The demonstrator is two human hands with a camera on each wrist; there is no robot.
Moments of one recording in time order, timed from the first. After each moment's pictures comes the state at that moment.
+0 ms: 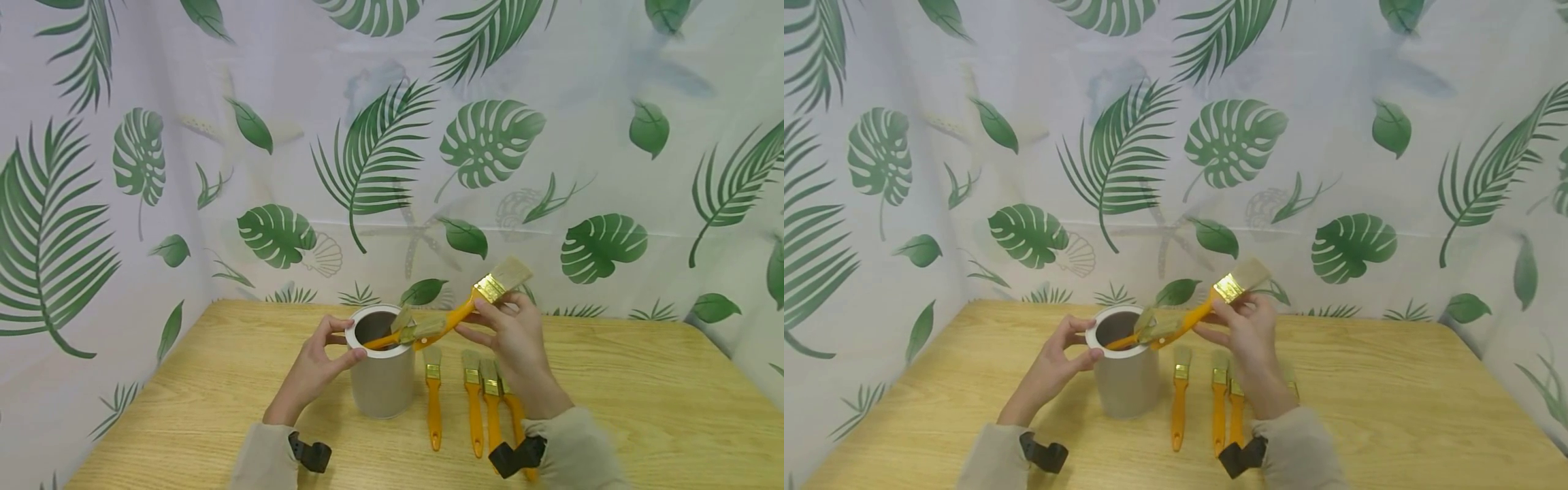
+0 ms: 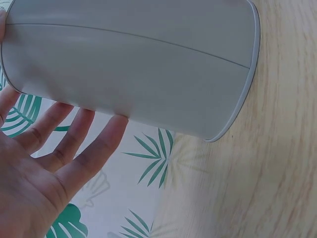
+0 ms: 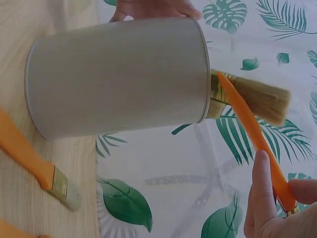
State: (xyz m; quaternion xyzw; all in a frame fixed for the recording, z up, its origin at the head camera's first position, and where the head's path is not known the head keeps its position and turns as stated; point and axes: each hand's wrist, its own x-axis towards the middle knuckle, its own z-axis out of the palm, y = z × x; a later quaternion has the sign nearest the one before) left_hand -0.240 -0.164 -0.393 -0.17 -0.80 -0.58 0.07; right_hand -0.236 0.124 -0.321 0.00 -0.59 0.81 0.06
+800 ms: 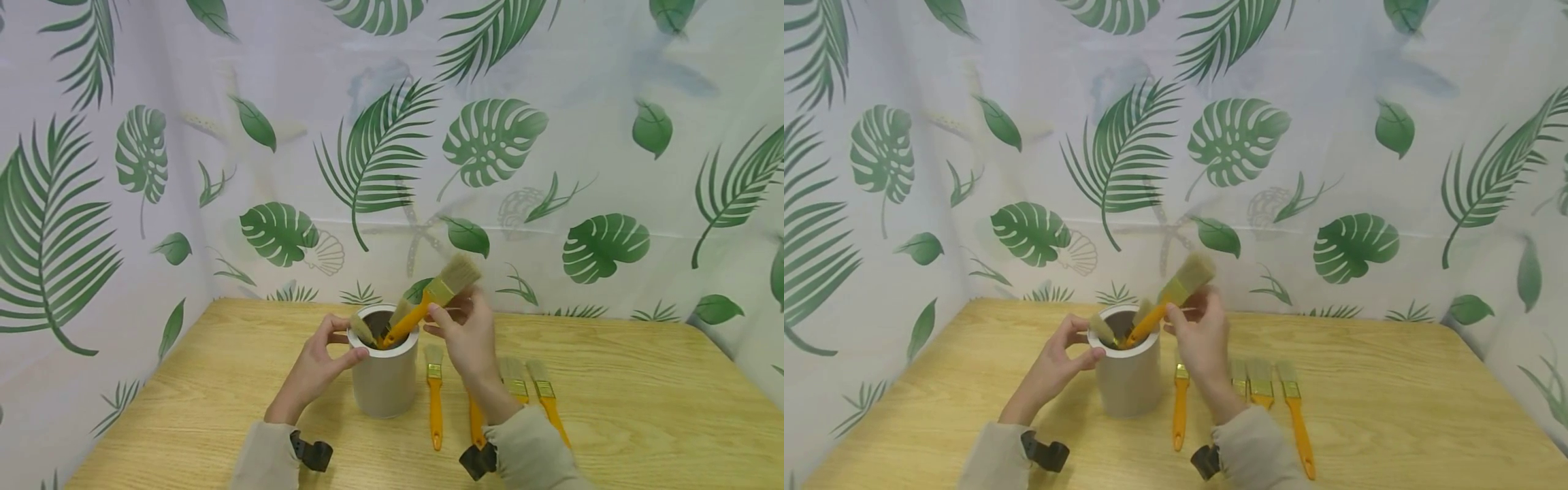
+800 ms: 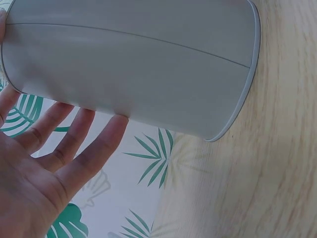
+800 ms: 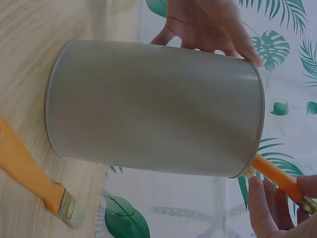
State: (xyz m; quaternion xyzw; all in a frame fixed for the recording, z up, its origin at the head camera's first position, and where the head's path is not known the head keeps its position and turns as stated) left_hand -0.238 -0.164 -0.395 -0.16 -0.80 -0.57 0.07; right_hand -0.233 0.067 -0.335 0.09 -0.68 0.70 0.18
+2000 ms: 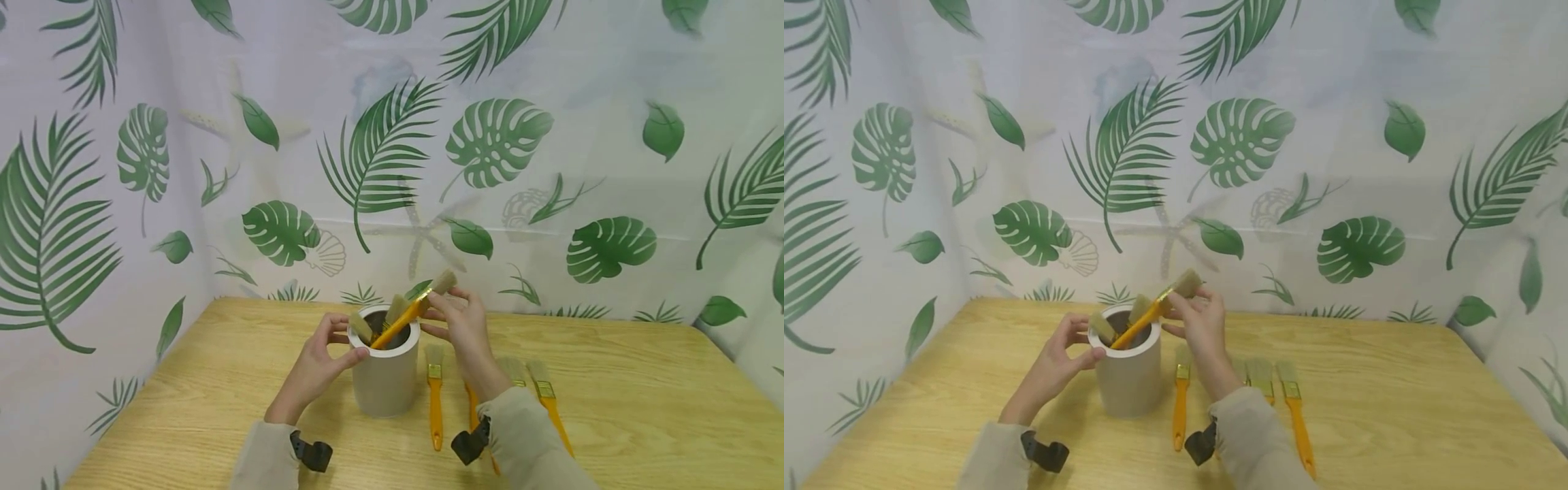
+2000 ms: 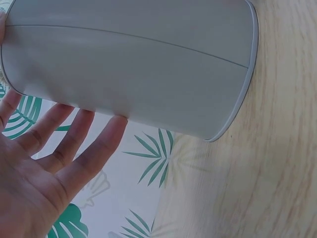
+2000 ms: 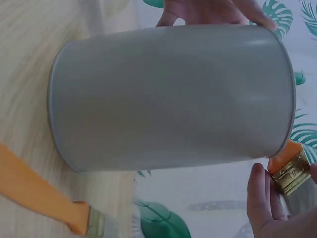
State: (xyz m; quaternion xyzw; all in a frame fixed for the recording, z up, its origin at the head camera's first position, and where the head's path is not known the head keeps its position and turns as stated) left_hand -0.240 -0.165 -0.396 -0.15 -0.81 -0.56 0.08; right_hand -0.269 0.068 -0.345 -0.01 -0.63 0.77 0.05
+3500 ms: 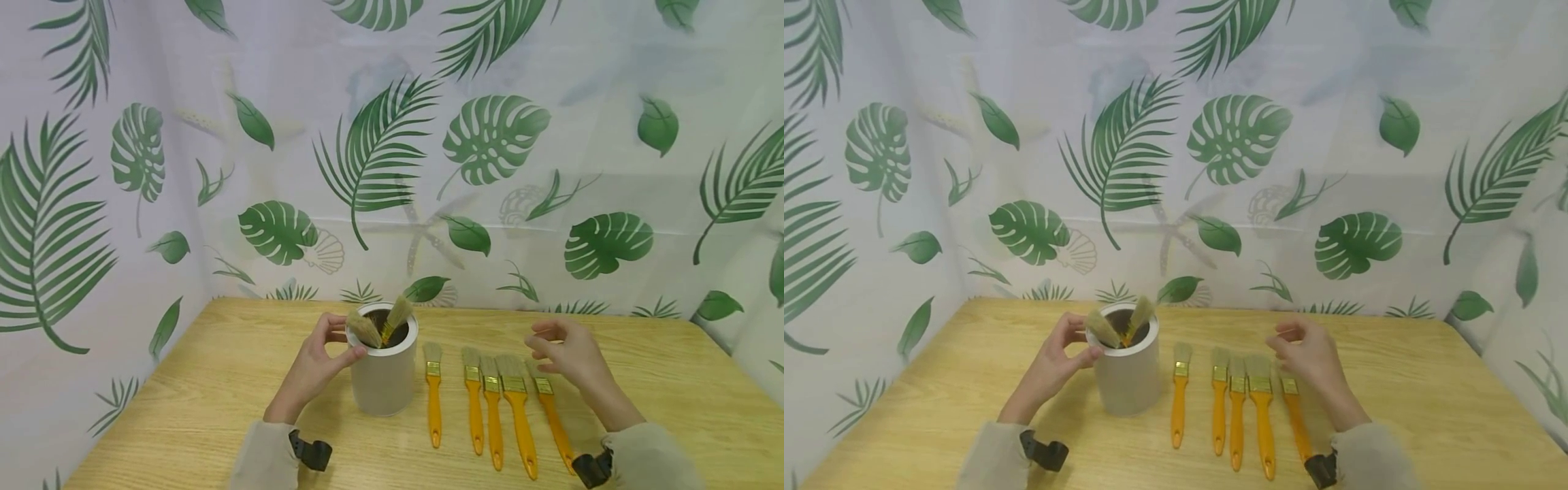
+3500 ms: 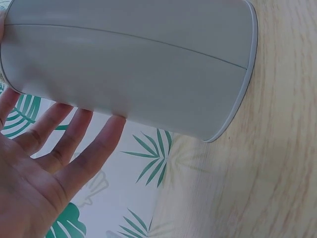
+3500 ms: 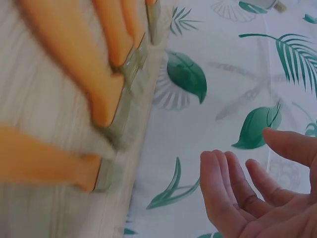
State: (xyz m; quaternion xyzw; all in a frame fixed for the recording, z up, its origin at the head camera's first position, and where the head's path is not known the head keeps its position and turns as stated) left_hand -0.240 -0.166 -0.394 -0.16 -0.81 -0.56 0.08; right_hand -0.241 0.217 -0.358 0.02 -0.87 0.50 0.03
